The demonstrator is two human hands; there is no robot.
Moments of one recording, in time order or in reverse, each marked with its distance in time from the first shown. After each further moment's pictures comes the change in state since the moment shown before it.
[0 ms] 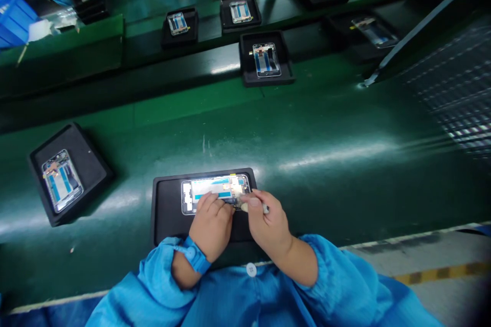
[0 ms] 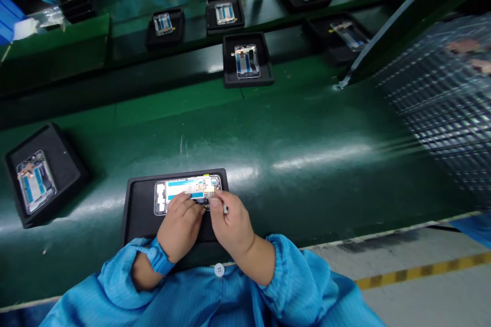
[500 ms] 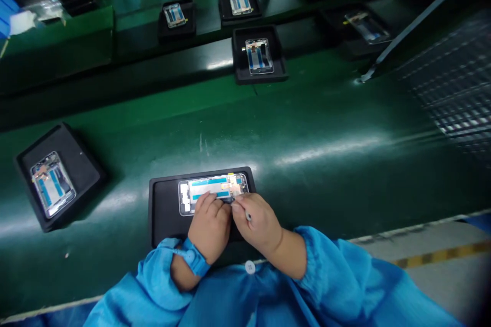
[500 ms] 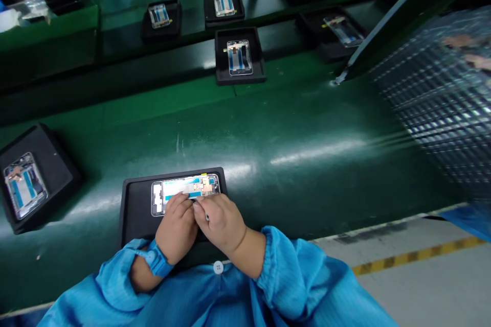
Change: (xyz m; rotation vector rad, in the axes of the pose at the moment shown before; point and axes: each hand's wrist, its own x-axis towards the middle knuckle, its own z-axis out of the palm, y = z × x) left_hand -0.002 -0.001 0.001 0.012 -0.029 0.014; right_hand 0.015 -0.015 0.003 -0.153 -0.138 -0.352
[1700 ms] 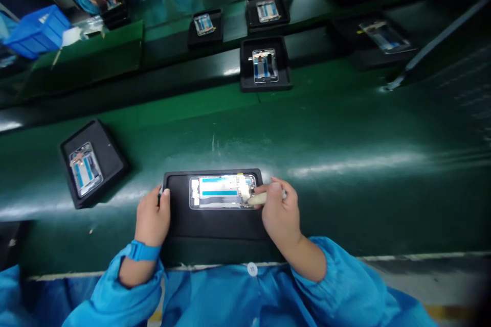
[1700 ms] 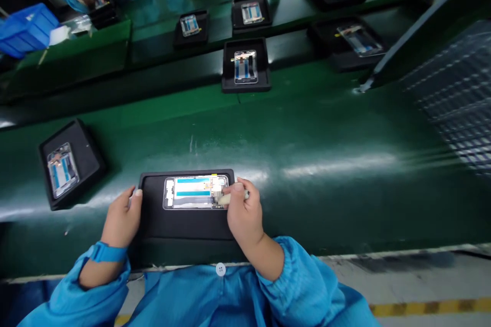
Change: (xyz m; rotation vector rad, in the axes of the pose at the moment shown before) left_hand -0.040 -0.082 -0.060 0.053 0.066 -0.821; right_hand -0.011 0.015 0.004 0.591 0.199 0.932
